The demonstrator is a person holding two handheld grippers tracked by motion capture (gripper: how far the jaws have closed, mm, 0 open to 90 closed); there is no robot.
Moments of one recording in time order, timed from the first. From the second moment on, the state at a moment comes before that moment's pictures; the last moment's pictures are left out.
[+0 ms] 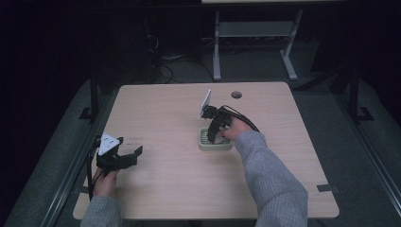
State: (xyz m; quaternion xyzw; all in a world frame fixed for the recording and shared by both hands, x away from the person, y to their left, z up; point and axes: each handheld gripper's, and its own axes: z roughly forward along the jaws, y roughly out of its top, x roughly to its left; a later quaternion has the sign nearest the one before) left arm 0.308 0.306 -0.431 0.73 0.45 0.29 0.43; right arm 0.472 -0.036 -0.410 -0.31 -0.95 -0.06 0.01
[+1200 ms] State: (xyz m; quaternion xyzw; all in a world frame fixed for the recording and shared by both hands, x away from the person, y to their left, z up) left arm 0.307 0.305 -0.431 0.73 0.45 0.29 0.42; right arm 0.470 -0.043 -0.401 -0.32 -0.95 -0.08 0.01
